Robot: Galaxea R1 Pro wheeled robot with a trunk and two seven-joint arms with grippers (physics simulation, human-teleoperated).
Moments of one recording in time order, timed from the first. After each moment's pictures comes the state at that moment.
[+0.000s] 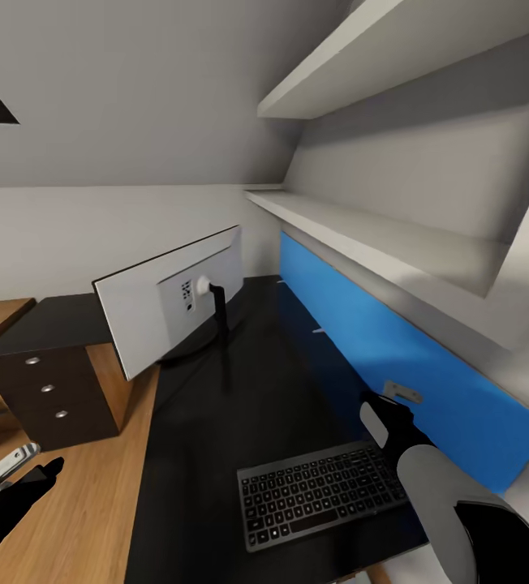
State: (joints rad) left arm -0.09 0.11 0.46 -1.60 0.66 0.63 0.39; right arm -0.89 0.01 -0.09 -0.39 -0.26 0.15 -0.53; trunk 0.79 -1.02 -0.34
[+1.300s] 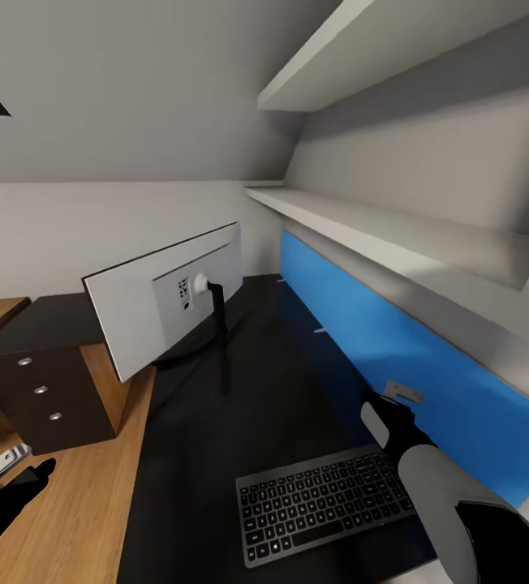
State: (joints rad) left arm -0.09 0.11 0.49 -1.61 0.66 0.62 0.39; right arm -0.89 0.01 -0.09 -0.39 -0.26 0.15 -0.53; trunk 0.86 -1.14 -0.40
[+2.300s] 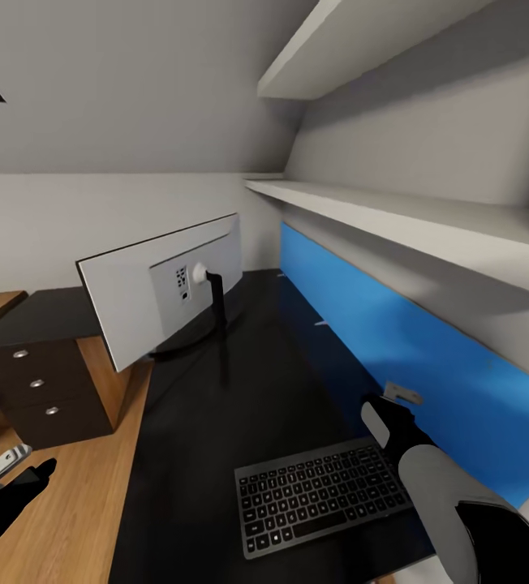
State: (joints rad) left arm -0.09 0.11 0.49 -1.61 0.66 0.62 0.39; right arm -0.89 0.01 -0.09 -0.39 -0.26 0.20 -0.53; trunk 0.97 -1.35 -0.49
